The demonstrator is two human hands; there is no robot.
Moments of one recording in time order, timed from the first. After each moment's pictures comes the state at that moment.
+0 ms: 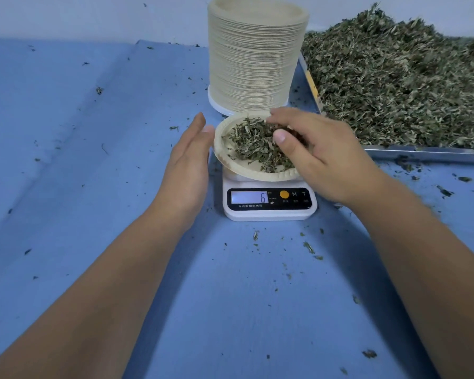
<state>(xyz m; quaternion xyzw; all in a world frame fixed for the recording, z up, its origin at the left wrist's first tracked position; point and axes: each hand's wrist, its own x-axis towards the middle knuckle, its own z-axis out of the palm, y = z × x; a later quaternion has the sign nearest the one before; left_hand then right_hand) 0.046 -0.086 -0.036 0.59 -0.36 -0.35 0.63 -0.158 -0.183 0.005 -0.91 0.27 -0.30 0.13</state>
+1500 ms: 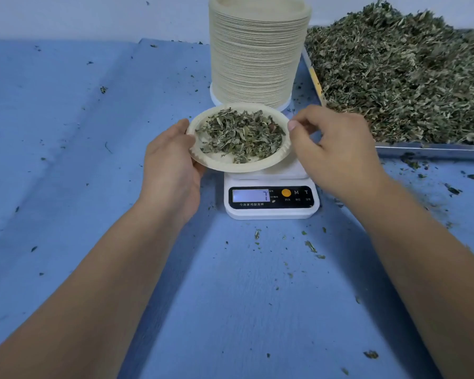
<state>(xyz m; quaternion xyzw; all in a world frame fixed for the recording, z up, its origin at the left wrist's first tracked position) 0.042 -0.080 -0.007 0.53 -0.13 -0.38 0.75 -0.151 -0.179 0.008 -0.84 0.39 -0.36 0.11</state>
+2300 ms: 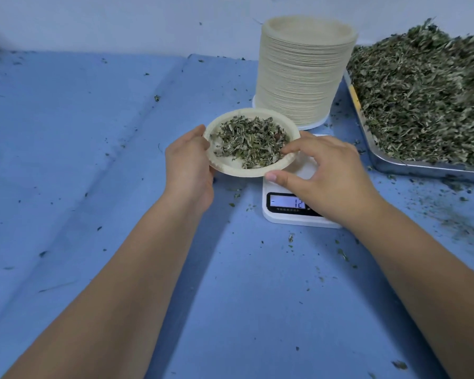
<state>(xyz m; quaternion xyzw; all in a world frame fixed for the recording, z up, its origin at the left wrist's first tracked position) 0.075 -0.068 -0.002 0.57 -0.08 -0.31 0.76 -0.116 -0.150 -0.004 -0.88 0.32 -0.31 0.17</state>
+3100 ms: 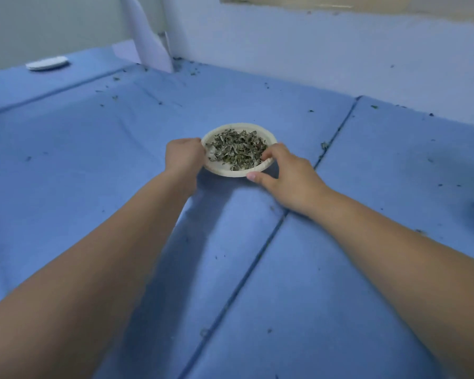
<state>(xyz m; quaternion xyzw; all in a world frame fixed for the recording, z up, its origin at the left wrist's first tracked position) 0.427 0.034 -0.007 0.74 0.02 -0.11 0.66 0.285 -0.121 -0.018 -0.93 0.15 -0.15 0.29</state>
